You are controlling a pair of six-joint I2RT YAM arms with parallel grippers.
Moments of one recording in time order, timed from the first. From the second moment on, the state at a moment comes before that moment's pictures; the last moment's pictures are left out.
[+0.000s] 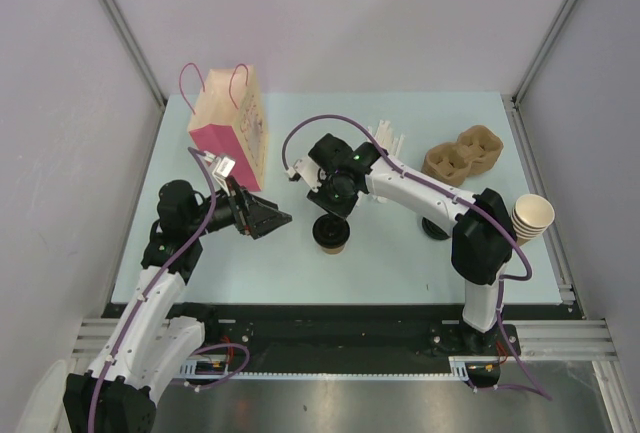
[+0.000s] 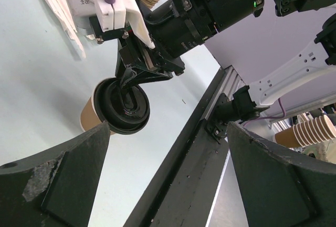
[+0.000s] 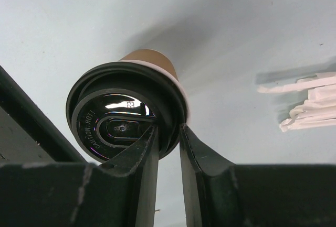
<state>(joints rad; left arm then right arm) -0.15 0.75 0.58 -0.03 0.92 -0.54 0.84 1.88 1.67 -0.95 -0.12 -0.27</state>
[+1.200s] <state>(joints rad) -0.15 0.78 0.61 -0.06 0.93 -0.49 0.76 1.79 1.74 -0.98 -0.18 -0.27</state>
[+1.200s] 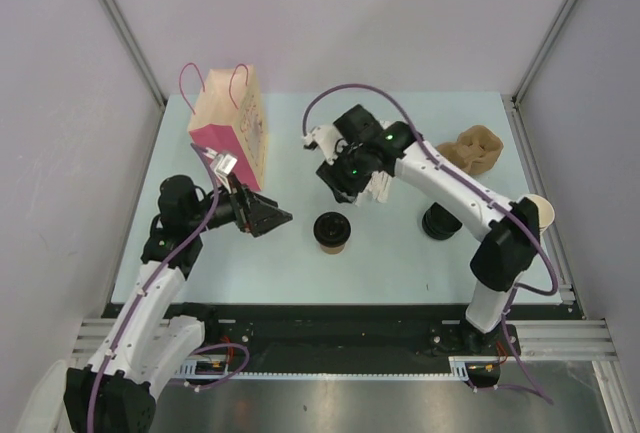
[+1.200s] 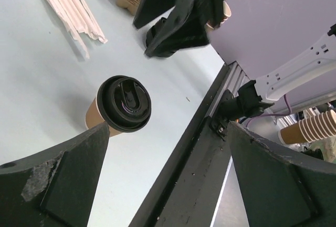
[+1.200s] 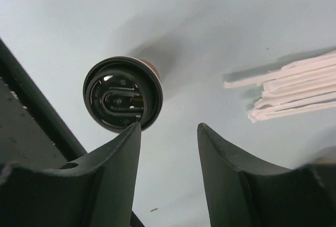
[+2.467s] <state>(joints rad) -0.47 1.49 0.75 0.26 1.02 -0.61 0.50 1.76 1.20 -0.42 -1.07 0.37</state>
